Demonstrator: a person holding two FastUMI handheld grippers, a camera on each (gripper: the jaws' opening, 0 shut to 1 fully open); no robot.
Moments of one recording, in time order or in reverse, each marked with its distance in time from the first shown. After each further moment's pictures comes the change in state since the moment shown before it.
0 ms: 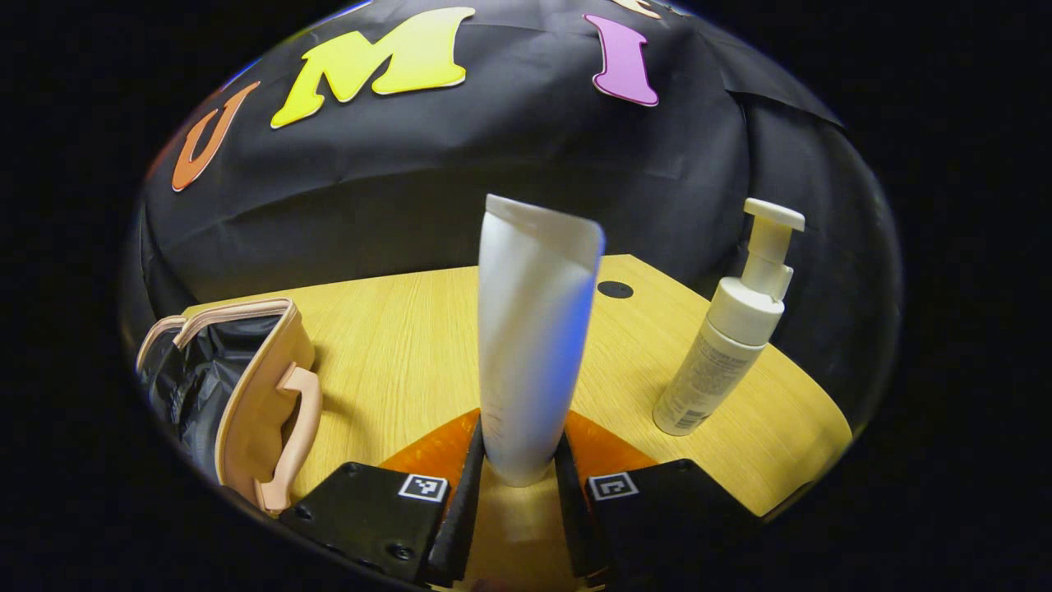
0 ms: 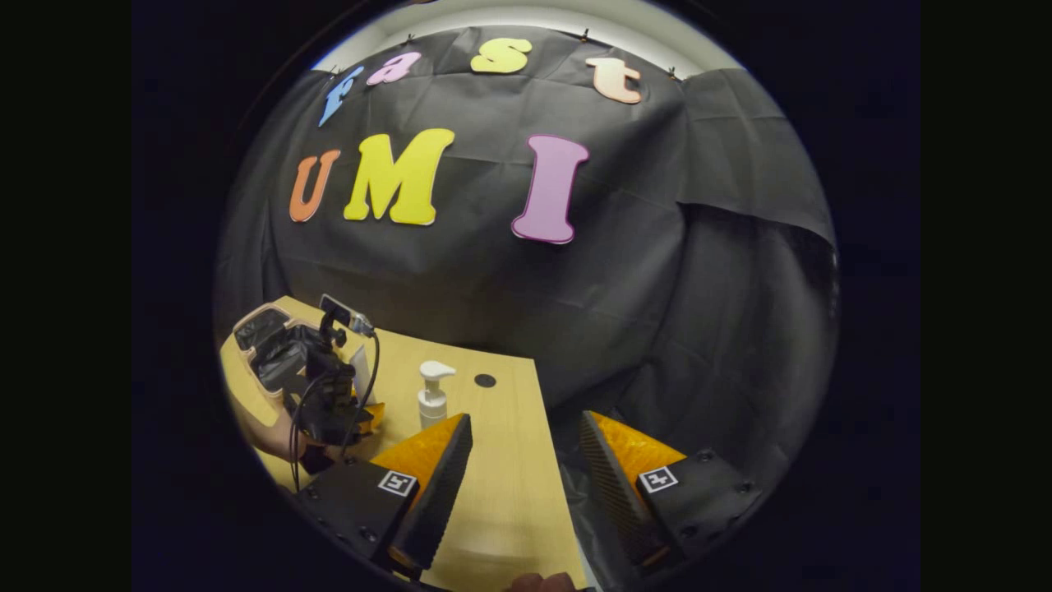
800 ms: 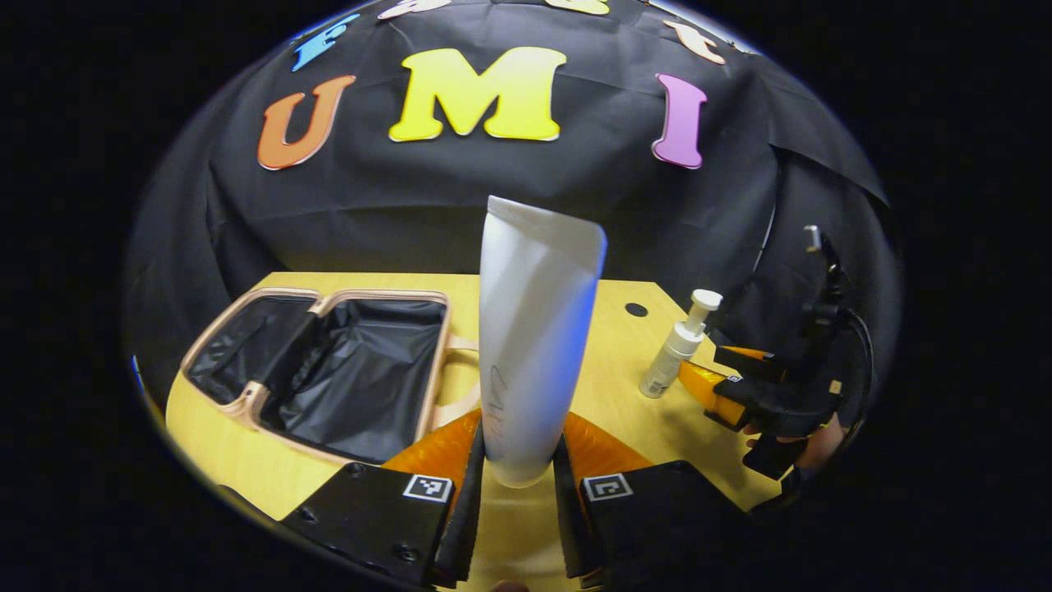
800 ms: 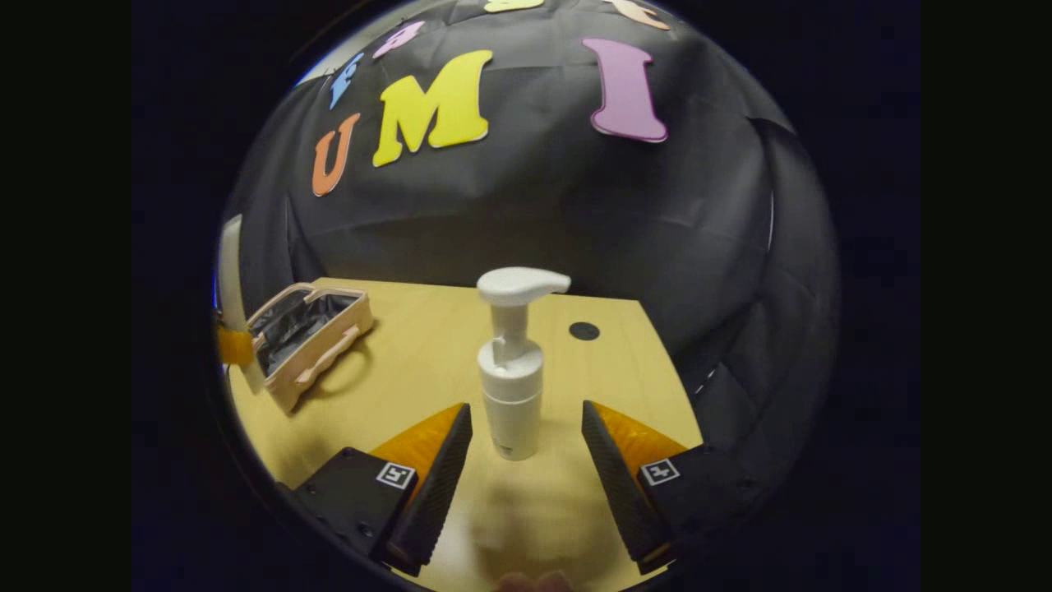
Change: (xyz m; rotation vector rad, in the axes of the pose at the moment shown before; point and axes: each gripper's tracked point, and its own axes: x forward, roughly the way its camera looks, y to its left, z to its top) left arm -0.214 0.070 0.024 -0.162 0.006 0.187; right arm 0.160 0.133 -0.105 0.087 0.169 0.291
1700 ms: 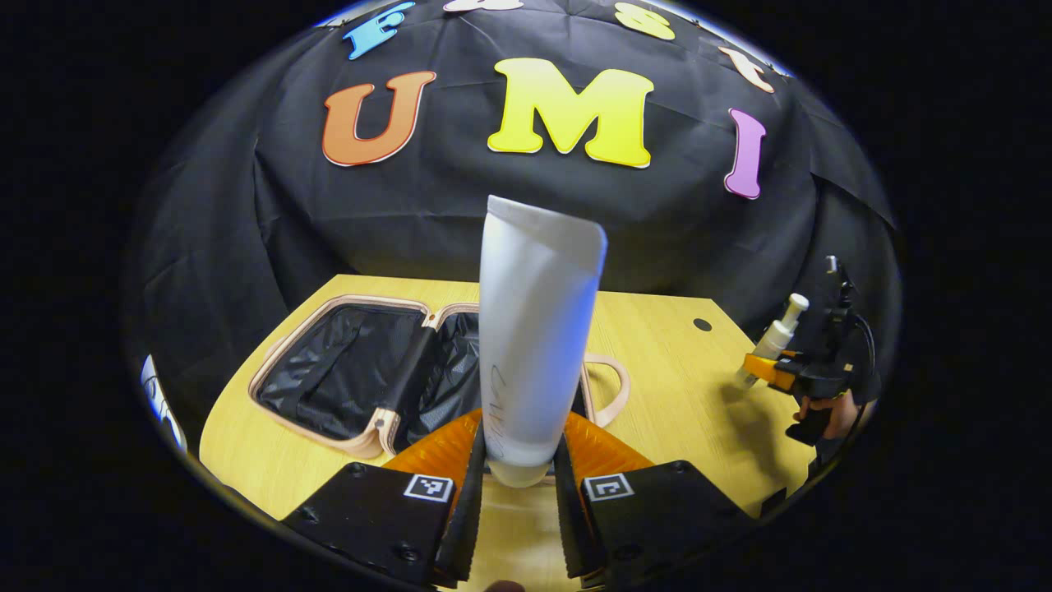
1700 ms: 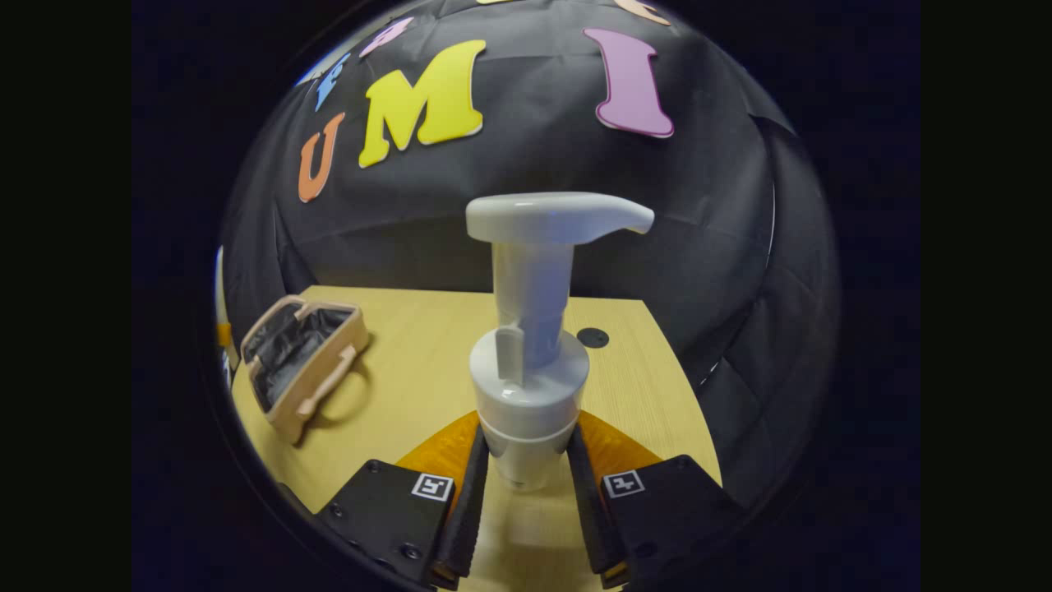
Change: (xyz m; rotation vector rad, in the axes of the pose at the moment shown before) left arm -0.012 0.158 0.026 -0.019 0.002 0.016; right arm -0.016 0.021 0.042 0.049 0.012 -0.044
